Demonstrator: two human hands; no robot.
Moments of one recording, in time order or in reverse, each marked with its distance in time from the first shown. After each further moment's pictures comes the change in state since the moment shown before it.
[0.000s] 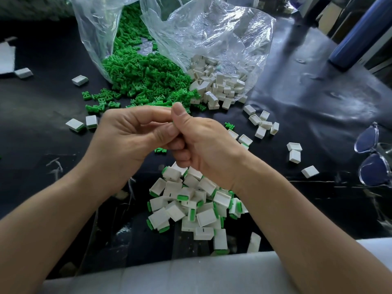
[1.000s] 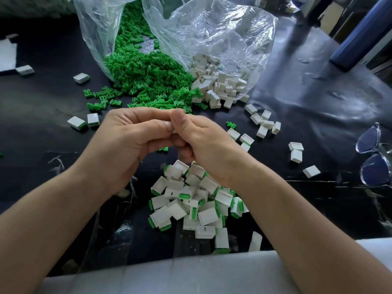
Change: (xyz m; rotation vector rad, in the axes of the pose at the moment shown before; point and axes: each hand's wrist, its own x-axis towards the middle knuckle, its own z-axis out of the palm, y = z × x) left_hand 0.003 0.000 -0.001 -0.173 0.061 -0.207; right_hand -0.001 -0.001 0.000 -0.204 0.081 -0.047
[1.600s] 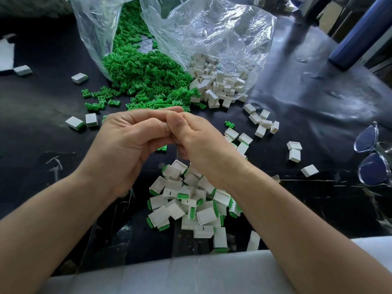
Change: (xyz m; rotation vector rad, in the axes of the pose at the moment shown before) left_hand 0.001 -0.006 0.003 -0.077 0.078 -0.007; right_hand 0.003 0.003 0.007 -0.138 0.132 -0.049
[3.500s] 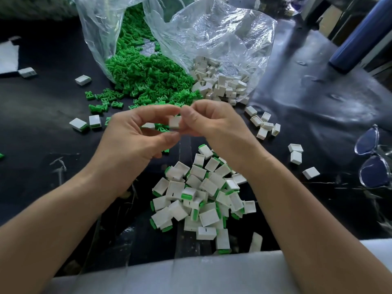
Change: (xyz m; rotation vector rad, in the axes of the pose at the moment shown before) left_hand -0.001 0.004 -0.003 0.403 0.049 0.083; right_hand 0.009 0.000 -0.025 -0.077 0.102 -0.146
